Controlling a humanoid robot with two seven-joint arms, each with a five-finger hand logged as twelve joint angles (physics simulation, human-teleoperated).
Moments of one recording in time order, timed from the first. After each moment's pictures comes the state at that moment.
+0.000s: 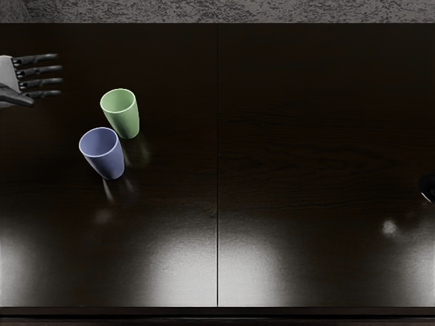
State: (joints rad) left arm -1.14 1.05 -0.16 -1.05 -0.31 -0.61 0.28; right arm 0.04 0.00 0.24 0.28 0.15 0.22 0.01
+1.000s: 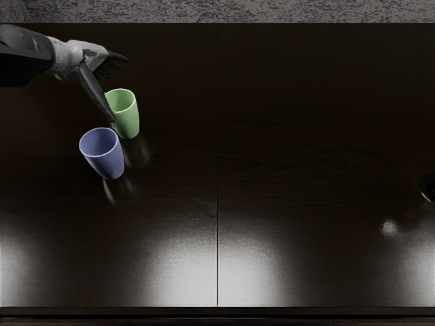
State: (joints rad) left arm -1.40 0.61 -0.20 -1.05 0.52 -0.29 0.59; right arm 0.03 0.00 0.23 0.28 0.15 0.22 0.01
